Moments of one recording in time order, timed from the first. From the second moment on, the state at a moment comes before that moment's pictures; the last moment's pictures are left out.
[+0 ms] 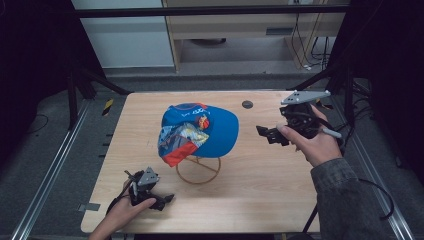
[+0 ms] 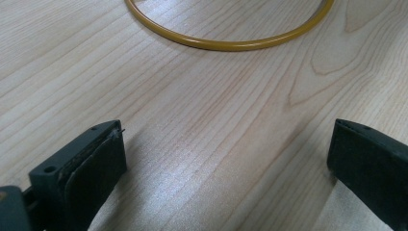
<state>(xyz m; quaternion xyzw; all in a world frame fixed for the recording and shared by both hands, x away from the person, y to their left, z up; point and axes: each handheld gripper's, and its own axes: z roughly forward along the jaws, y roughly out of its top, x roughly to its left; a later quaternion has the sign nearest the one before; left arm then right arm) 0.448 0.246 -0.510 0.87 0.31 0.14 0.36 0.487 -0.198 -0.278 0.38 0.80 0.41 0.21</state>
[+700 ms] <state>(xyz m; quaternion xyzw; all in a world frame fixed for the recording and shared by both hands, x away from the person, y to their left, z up) 0.447 0.246 -0.510 0.87 0.31 0.14 0.36 0.486 -0.216 -0.363 0.44 0.78 0.39 0.22</state>
